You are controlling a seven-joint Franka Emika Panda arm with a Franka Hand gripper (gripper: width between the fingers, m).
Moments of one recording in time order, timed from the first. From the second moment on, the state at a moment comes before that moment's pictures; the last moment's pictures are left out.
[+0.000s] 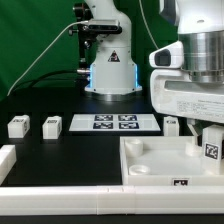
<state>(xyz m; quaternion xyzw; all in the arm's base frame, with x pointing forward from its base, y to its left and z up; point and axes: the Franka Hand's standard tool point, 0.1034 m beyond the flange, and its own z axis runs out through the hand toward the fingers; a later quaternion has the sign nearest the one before) 0.609 0.118 0.062 -0.86 0.50 0.01 0.06</state>
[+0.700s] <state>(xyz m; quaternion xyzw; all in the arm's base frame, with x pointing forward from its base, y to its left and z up) 0.609 0.118 0.064 -0.59 0.80 0.04 0.06</state>
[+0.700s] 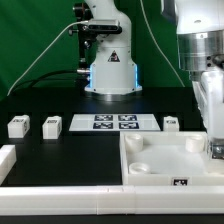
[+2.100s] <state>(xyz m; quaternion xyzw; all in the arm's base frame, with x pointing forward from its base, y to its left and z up) 0.608 0.115 0.063 -0.55 0.83 0.02 0.05</state>
